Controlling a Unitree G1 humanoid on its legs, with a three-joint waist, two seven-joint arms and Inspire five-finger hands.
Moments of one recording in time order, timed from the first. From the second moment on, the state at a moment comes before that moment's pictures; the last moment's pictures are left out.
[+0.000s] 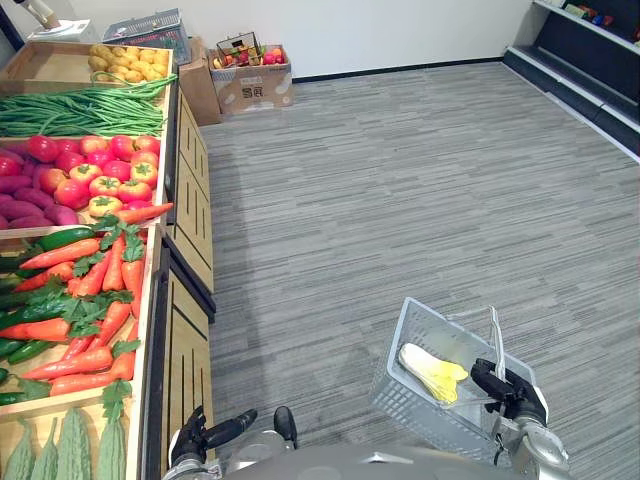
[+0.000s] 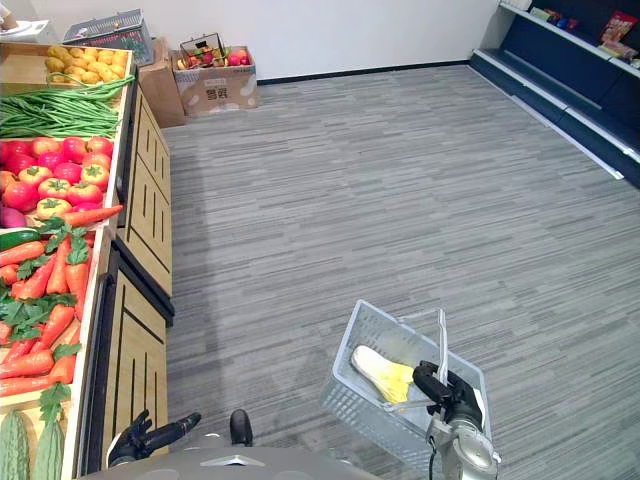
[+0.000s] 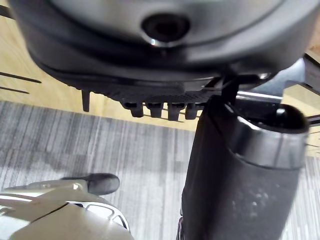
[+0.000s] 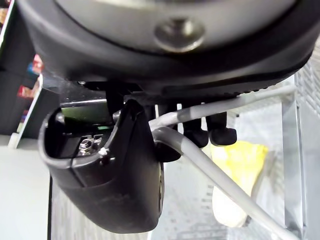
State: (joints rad) left arm 0.24 0.10 0.24 0.95 -0.15 -0.15 0.06; right arm 0.20 -0.19 -0.40 0.62 0.17 0.01 0.02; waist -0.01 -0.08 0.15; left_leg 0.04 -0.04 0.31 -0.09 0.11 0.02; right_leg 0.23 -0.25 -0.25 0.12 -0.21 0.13
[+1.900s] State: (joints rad) left arm 0.23 0.13 0.28 0.96 -0.19 -0.11 0.05; right arm 0.19 -0.11 -0.55 0.78 0.21 0.01 0.02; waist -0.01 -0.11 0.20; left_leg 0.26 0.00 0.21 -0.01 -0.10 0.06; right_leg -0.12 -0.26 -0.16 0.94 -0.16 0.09
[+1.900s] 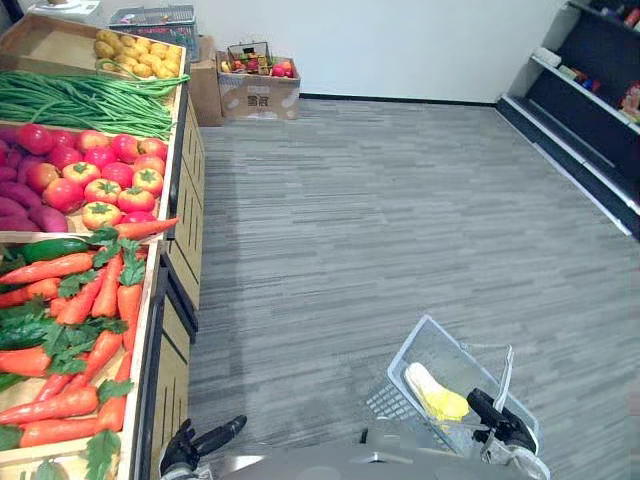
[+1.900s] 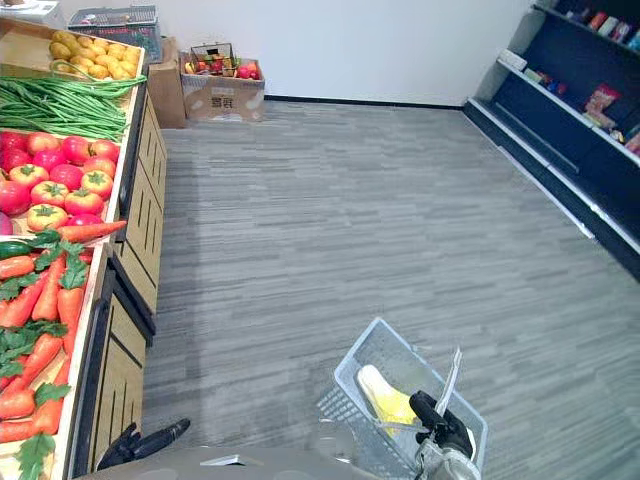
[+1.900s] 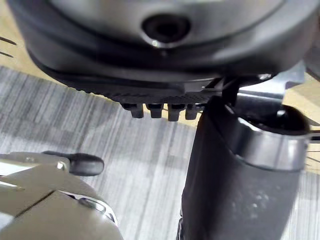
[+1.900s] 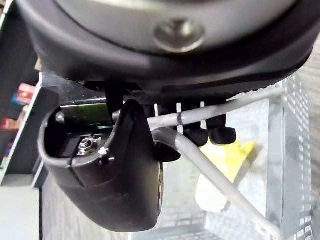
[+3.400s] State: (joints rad) left arm 0.22 0.07 0.31 0.98 -0.19 -0.11 0.03; right arm 0.19 -0.15 -0.57 0.79 0.26 0.03 0.01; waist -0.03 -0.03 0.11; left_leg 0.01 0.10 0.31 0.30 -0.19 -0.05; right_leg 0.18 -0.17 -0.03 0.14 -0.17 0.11
